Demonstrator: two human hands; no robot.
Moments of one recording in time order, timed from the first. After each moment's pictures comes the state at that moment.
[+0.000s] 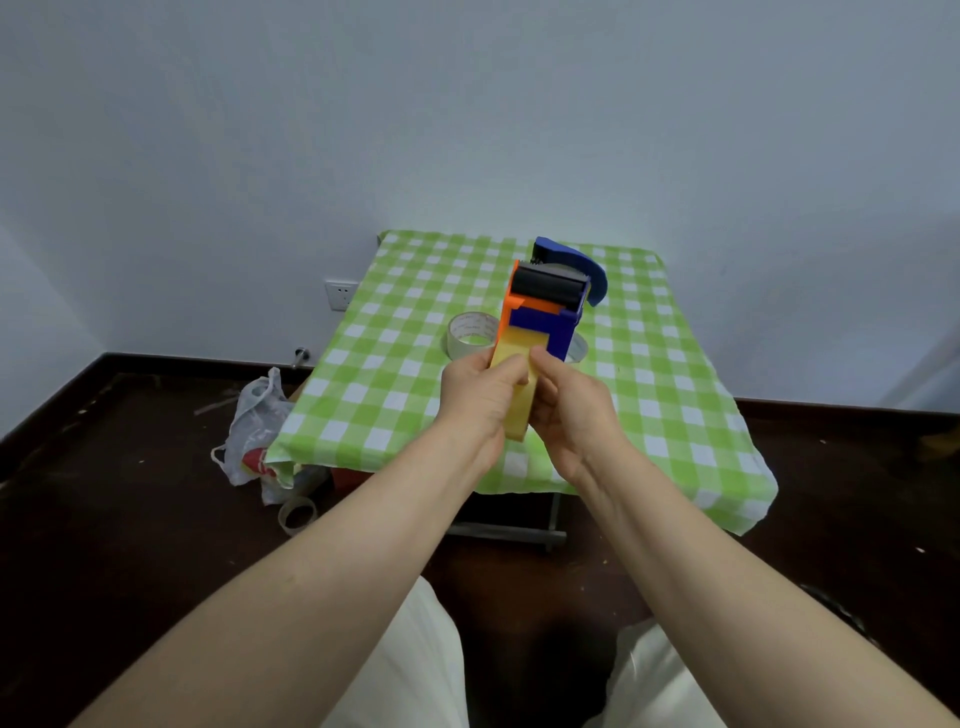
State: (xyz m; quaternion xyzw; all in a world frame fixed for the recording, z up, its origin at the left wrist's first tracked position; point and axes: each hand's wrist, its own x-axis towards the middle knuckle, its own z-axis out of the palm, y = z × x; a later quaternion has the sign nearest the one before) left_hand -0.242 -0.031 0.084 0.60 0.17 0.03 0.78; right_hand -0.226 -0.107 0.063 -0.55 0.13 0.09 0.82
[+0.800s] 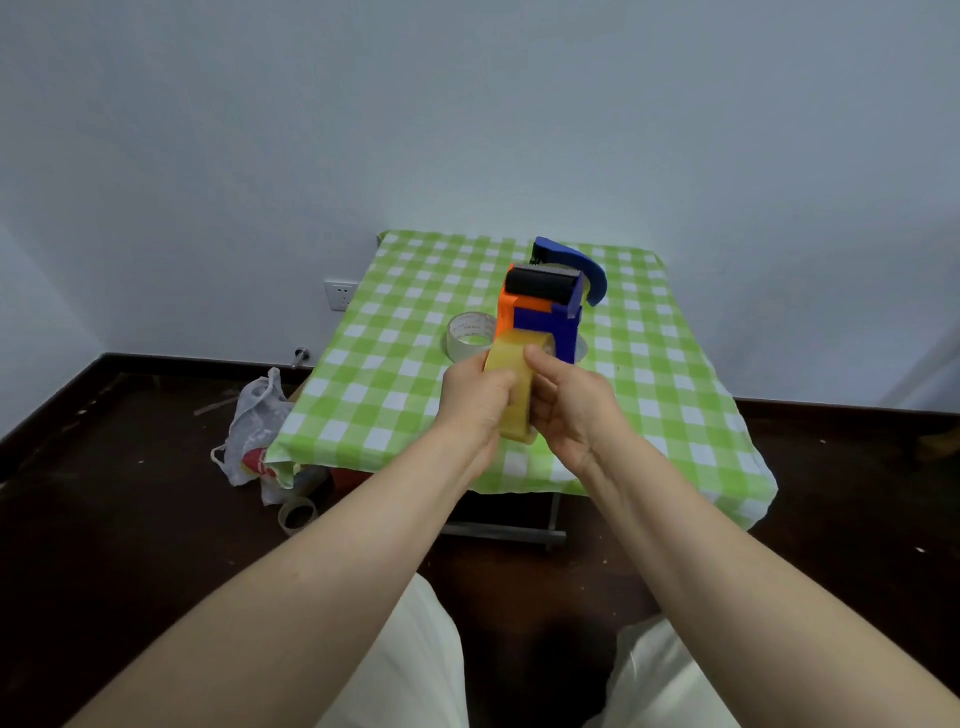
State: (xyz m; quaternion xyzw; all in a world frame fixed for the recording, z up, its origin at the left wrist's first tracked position) left_hand -0.239 -0.027 0.076 0.61 0.15 0.02 0.78; right_hand -0.220 -0.108 0.066 -0.55 0.16 0.11 0.81
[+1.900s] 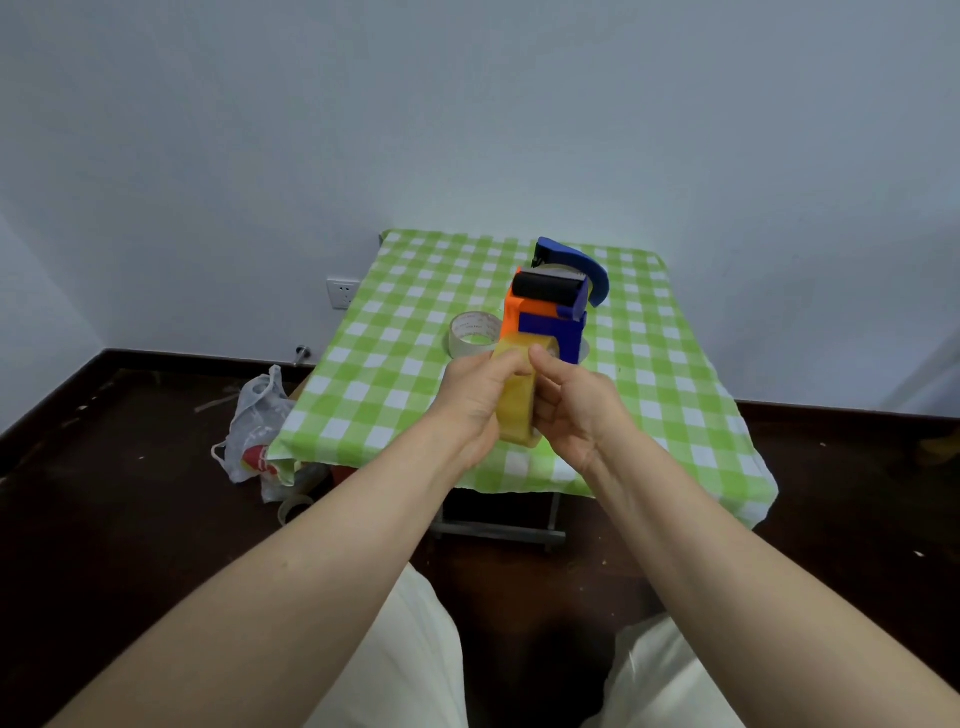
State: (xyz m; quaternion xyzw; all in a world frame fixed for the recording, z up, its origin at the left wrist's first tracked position) left_hand -0.237 -0.020 0.081 0.58 0.14 -0.04 0.80; right_hand -0.220 -0.109 0.069 -0.56 0.13 0.12 0.81
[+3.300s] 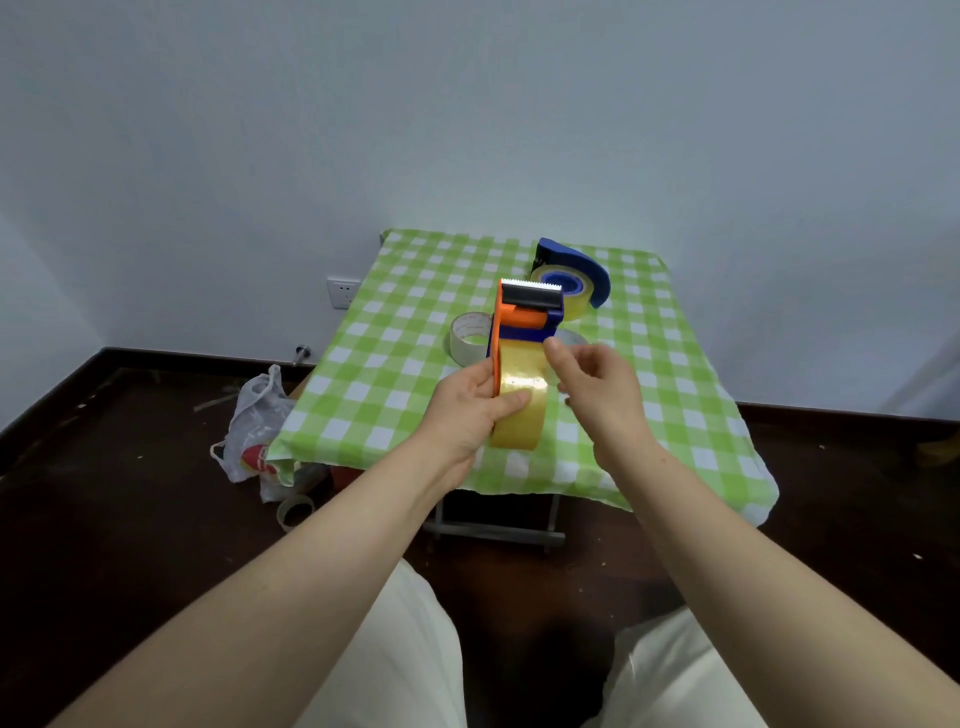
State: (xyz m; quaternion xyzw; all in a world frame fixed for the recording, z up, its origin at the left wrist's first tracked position) left_hand -0.242 -0.001 0.052 0.61 0.04 -0.05 0.79; right_hand -0.220 -0.132 0.073 -0.78 0.04 -0.03 0.62
